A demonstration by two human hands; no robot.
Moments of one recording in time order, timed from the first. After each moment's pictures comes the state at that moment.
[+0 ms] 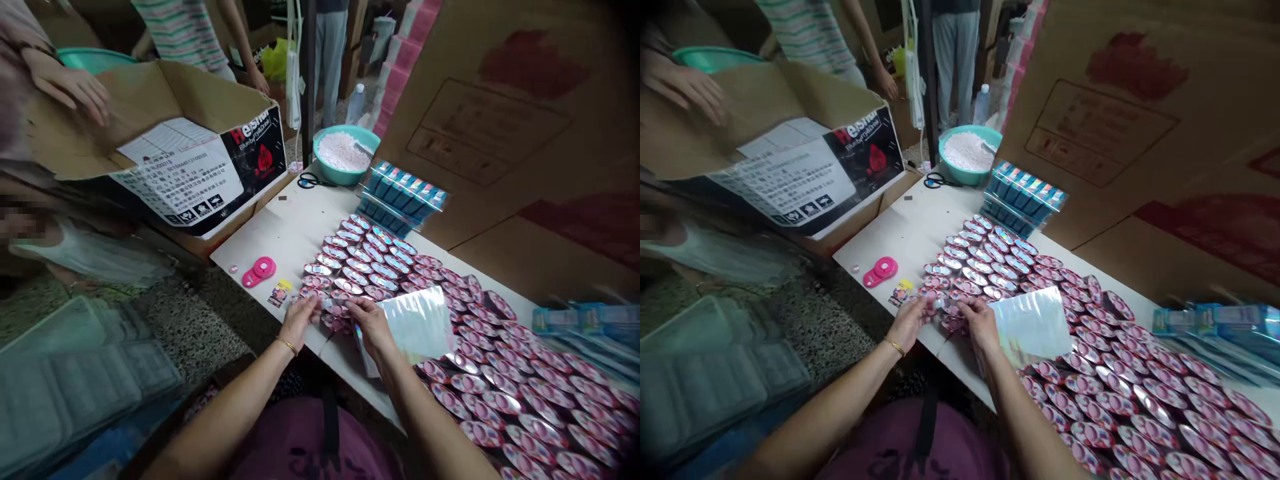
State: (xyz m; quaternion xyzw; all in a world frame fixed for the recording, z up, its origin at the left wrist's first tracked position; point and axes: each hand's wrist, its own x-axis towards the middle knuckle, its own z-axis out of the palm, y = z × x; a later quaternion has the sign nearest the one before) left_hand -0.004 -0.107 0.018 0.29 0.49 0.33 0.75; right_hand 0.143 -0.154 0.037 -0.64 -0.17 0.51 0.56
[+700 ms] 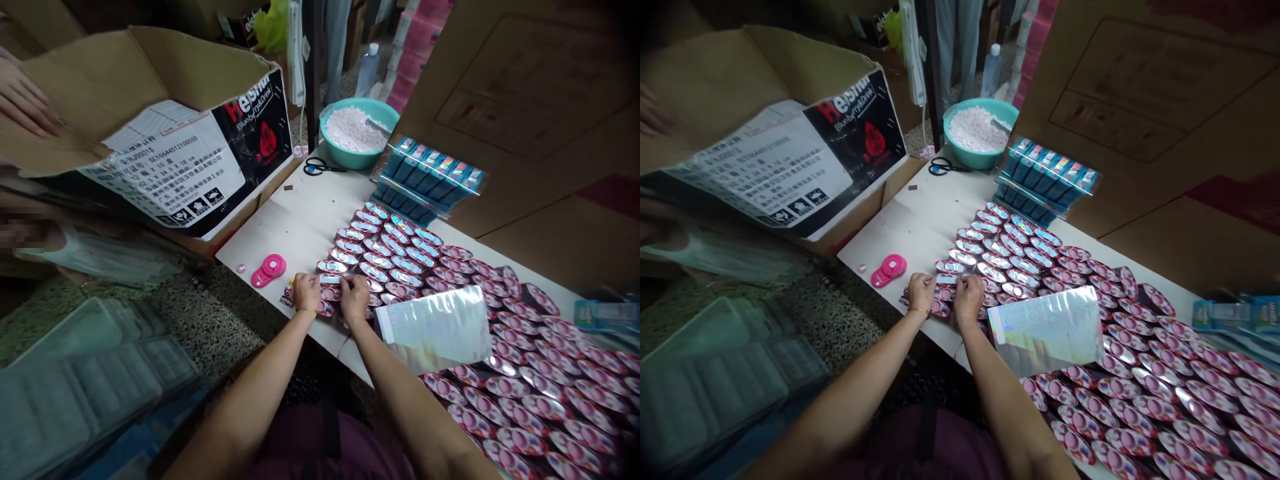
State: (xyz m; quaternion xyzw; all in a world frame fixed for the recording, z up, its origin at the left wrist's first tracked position) left_hand 0.000 -0.028 -0.055 0.64 0.65 0.27 0.30; right_hand 0.108 -0.080 -0.054 -0.82 -0.39 0.11 0.41
